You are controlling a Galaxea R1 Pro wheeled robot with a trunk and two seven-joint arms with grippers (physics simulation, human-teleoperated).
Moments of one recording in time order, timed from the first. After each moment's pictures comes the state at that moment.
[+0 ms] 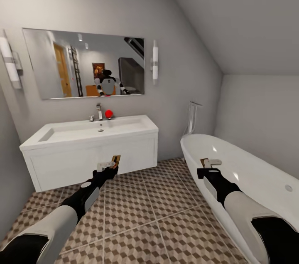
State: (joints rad) left arm -0.81 0.02 -0.09 -0.33 0.21 -0.13 -0.08; right arm -0.92 -0.06 0.11 -0.28 -0.08 0.21 -0.20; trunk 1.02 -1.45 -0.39
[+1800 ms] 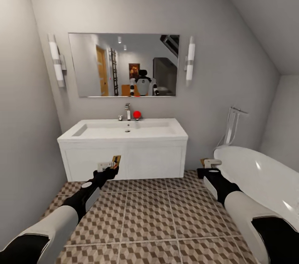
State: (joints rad) left arm -0.81 0.02 -0.09 -0.33 0.21 -0.13 -0.08; right arm -0.92 -0.06 0.11 -0.28 -0.08 0.22 -0.20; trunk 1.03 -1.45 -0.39
